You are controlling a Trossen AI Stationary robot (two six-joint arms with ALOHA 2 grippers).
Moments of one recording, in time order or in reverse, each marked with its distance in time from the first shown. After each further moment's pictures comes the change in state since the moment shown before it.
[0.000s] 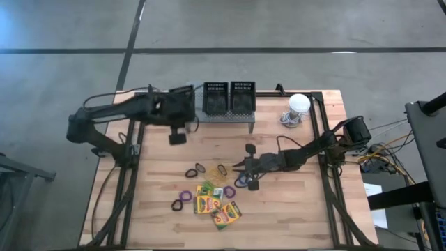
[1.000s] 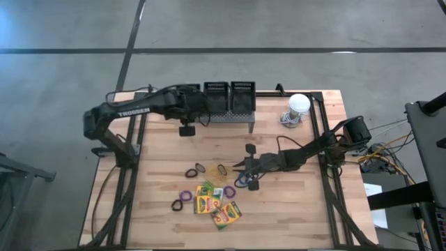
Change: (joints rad) left arm 0.104 0.161 -0.010 0.103 -0.049 0.175; right arm -0.001 -0.001 -0.002 -0.002 0.000 -0.001
